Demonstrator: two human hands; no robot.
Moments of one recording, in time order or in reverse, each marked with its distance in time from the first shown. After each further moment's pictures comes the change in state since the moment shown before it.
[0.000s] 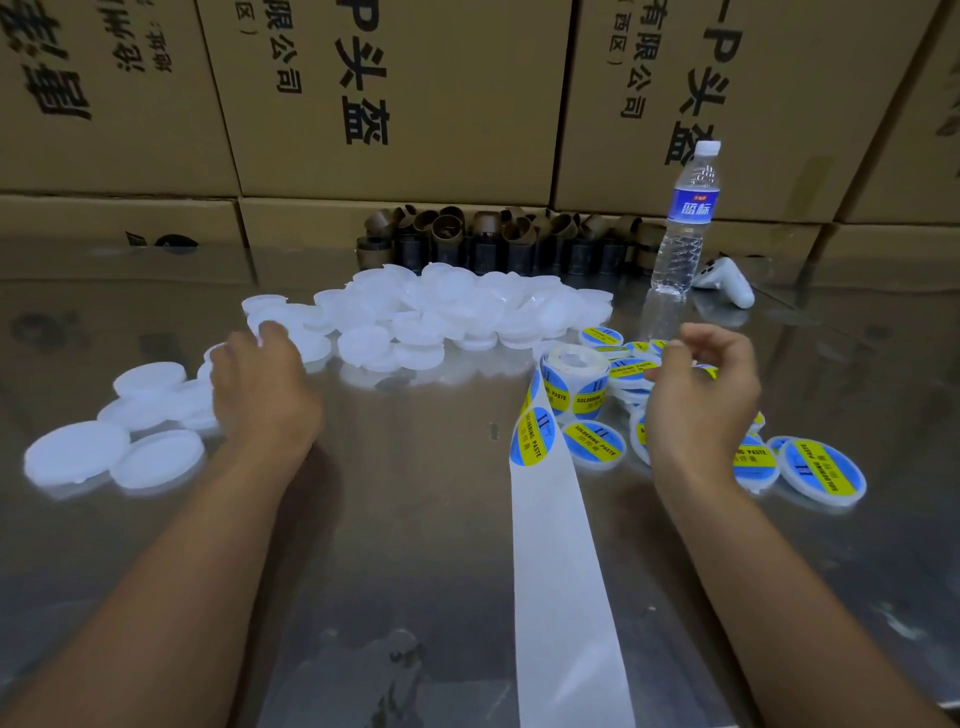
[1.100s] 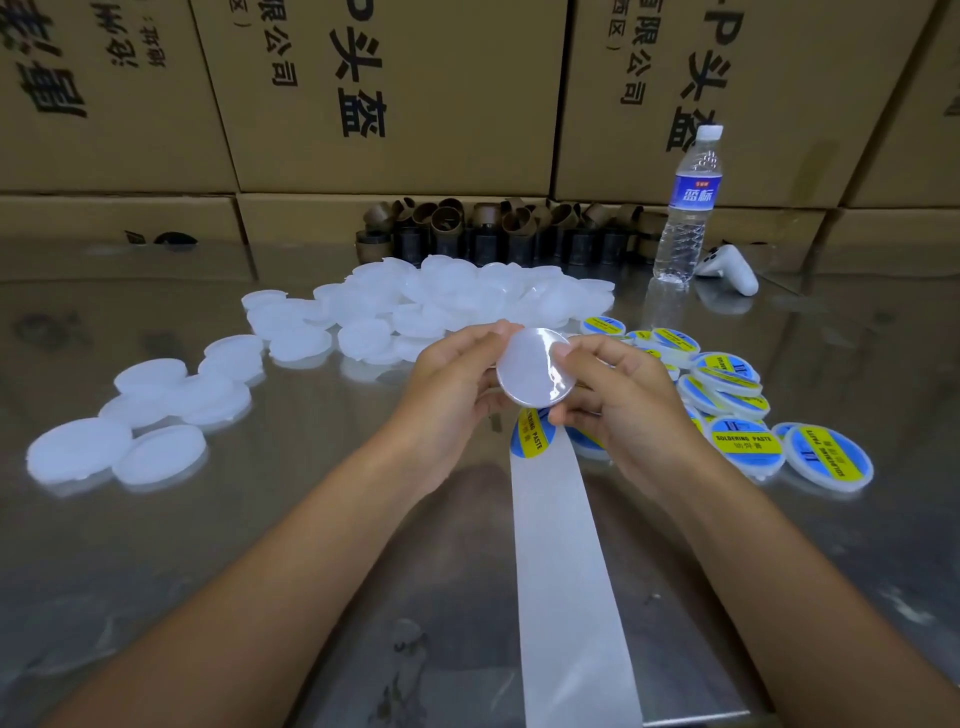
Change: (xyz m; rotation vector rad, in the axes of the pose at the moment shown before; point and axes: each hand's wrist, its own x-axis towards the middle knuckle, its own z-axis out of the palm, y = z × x) left_hand -0.065 0.092 0.006 -1.397 -0.726 -0.005; right_hand -0.018 -0.014 0.004 0.195 -0.802 0.379
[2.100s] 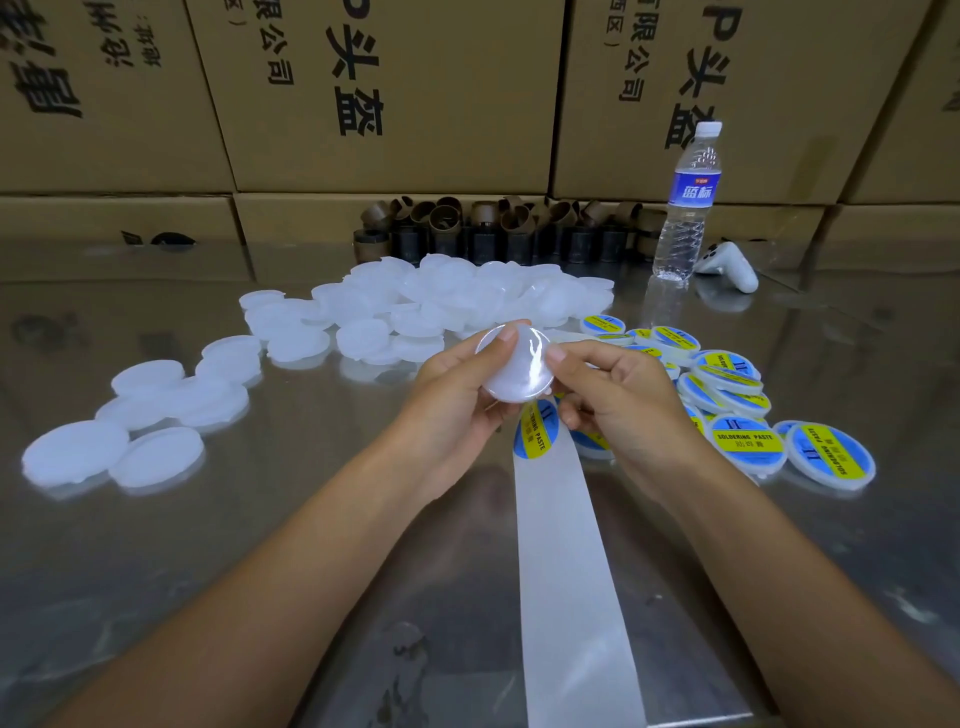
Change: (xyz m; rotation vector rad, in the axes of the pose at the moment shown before) left_hand 0.000 -0.007 -0.001 -0.207 -0.111 -0.041; right_hand -0.001 0.002 0.000 -0.135 -0.015 -0.049
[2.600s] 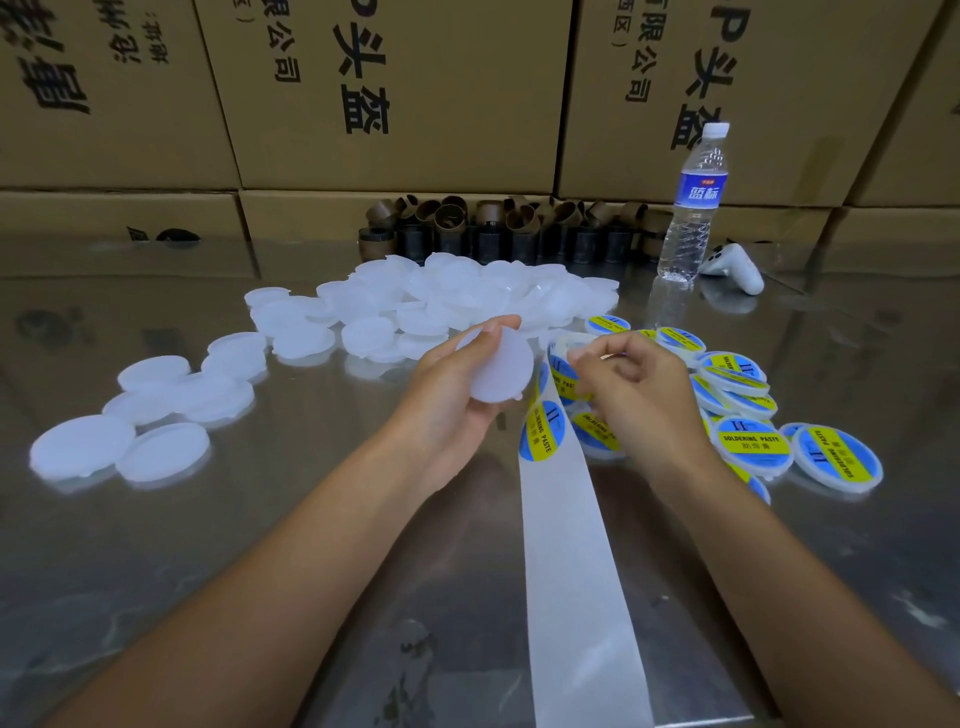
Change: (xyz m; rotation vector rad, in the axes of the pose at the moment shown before) left_hand 0.002 0.005 -0.001 -0.064 0.101 0.028; right_hand 0.003 0.004 -0.002 -0.158 0.252 -0.033
